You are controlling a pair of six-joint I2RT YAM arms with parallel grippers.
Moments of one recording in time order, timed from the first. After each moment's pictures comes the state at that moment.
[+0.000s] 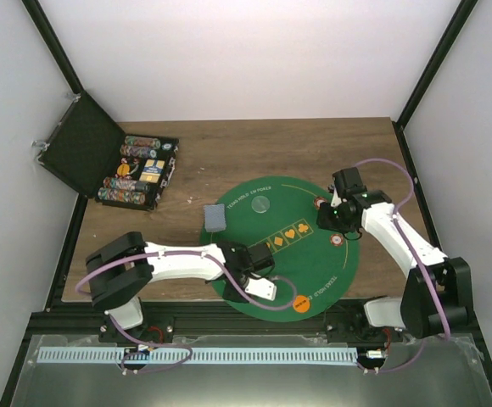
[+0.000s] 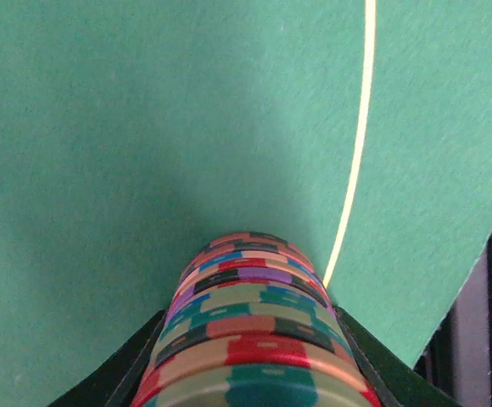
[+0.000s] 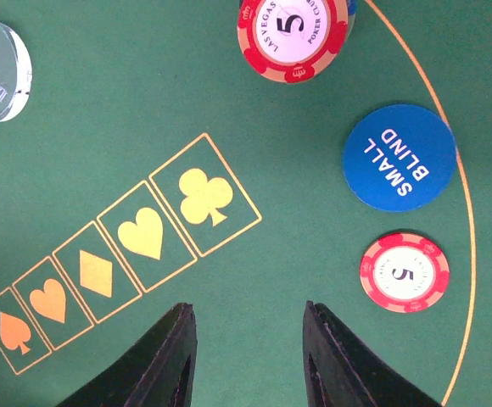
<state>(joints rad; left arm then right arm) -1.18 1.68 0.95 -0.68 0.10 0.61 0.24 1.31 0.91 -0.78 -0.13 0.37</state>
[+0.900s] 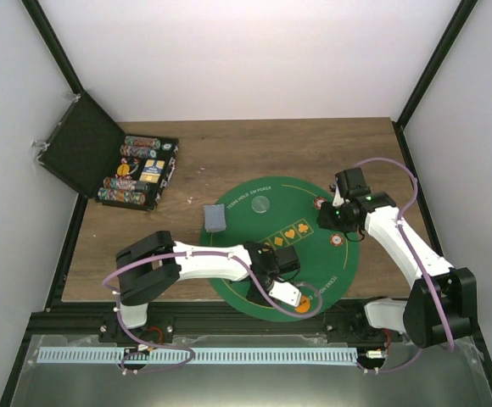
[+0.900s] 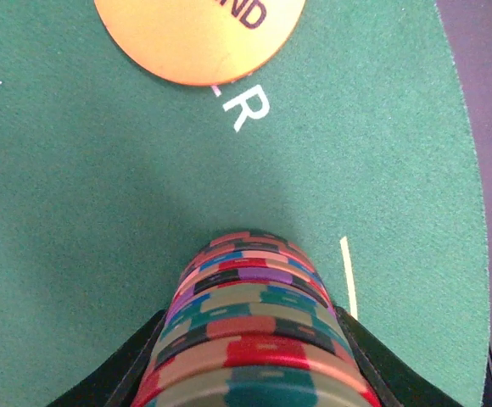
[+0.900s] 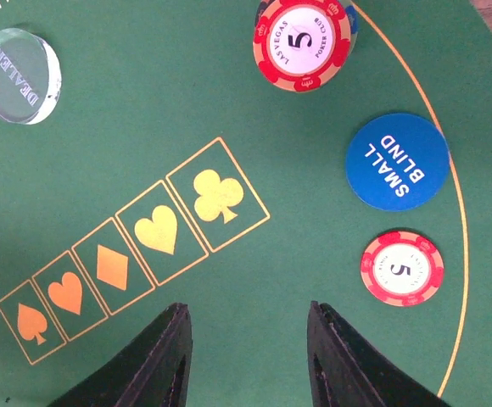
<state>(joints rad) -1.26 1.89 1.20 -0.70 0.14 0.65 0.24 1.25 0.91 -0.79 -0.14 0.37</state>
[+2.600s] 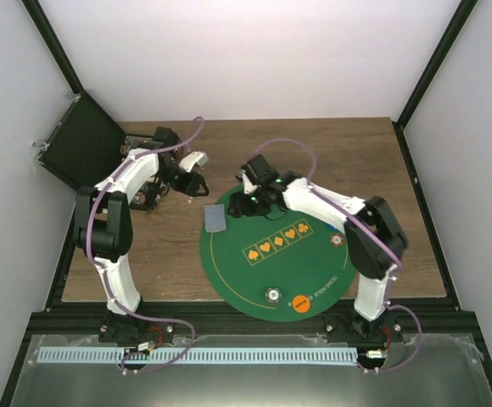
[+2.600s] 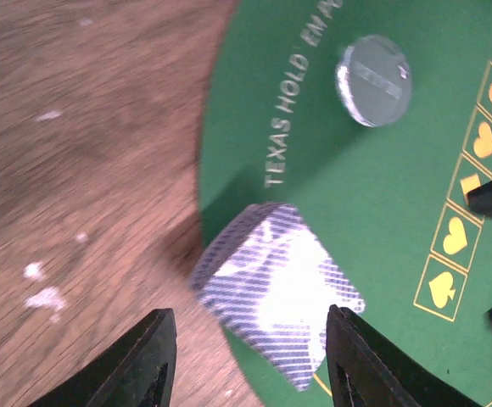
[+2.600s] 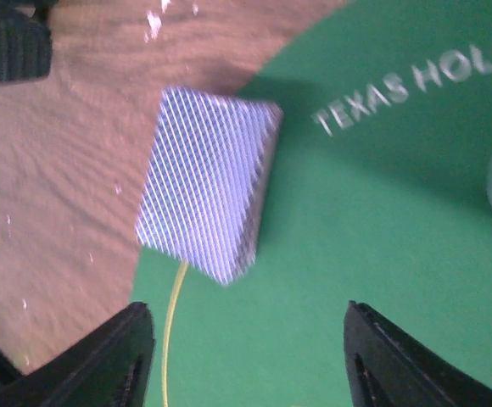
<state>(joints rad) -0.20 1.90 1.52 -0.96 0.55 0.33 0.70 1.77 1.31 -0.55 -0.30 0.49</state>
